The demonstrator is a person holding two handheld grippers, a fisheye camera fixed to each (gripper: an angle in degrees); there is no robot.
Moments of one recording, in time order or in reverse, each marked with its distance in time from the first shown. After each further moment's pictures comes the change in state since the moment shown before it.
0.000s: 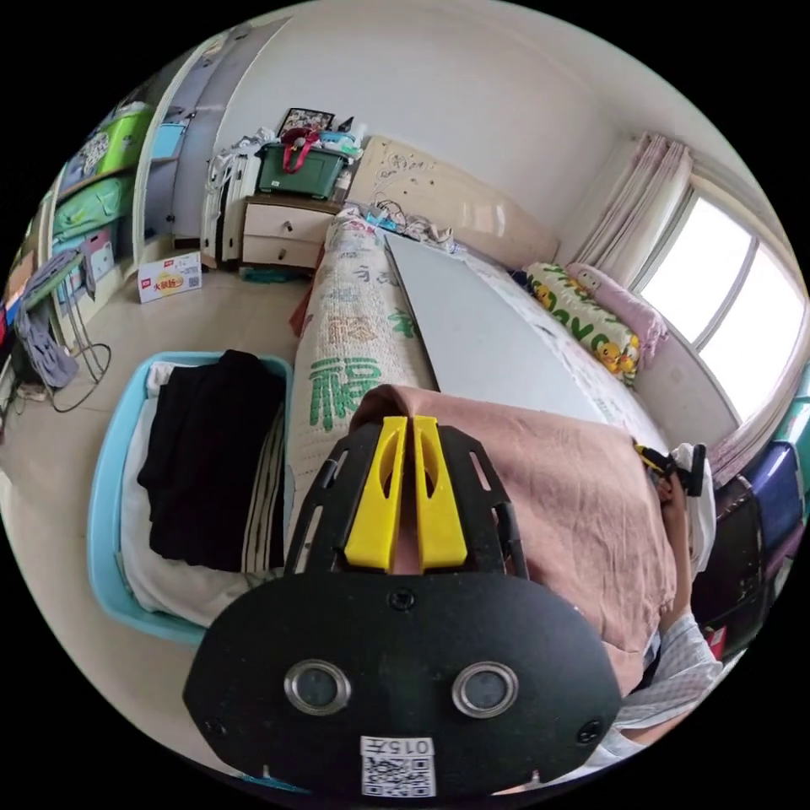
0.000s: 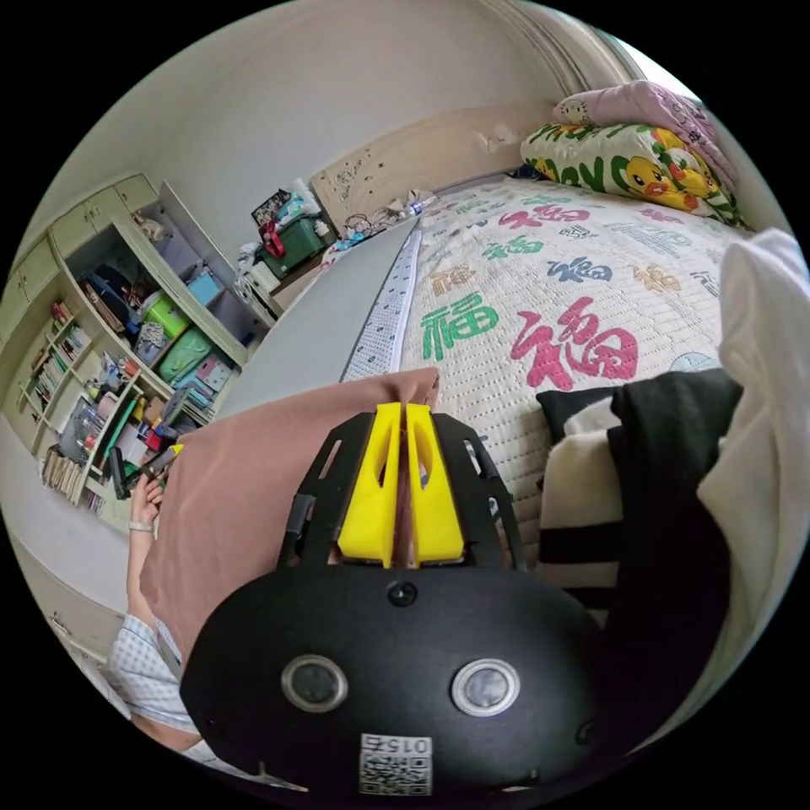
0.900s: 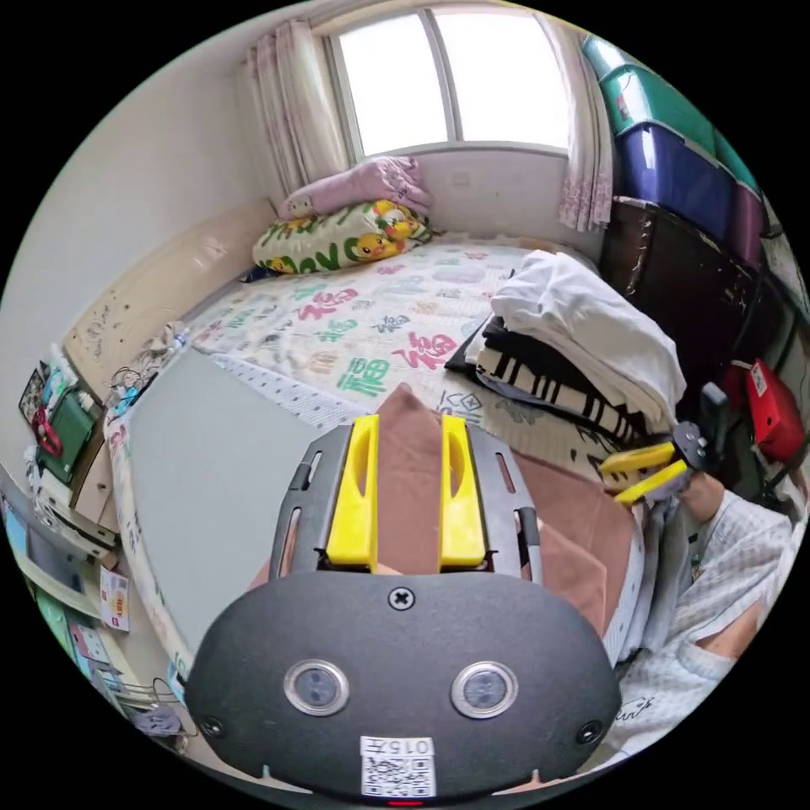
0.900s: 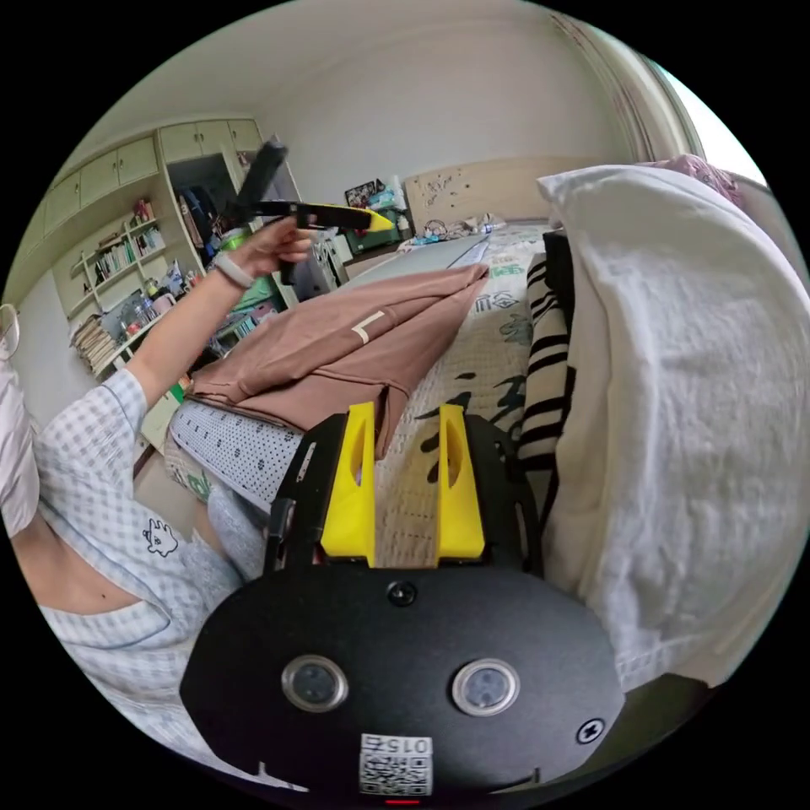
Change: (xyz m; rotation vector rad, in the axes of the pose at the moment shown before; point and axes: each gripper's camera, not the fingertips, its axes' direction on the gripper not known) left arm 0.636 -0.184 0.012 -0.072 0.181 0.933; right arm 0.016 0.333 -0.103 0.116 -0.140 -0.272
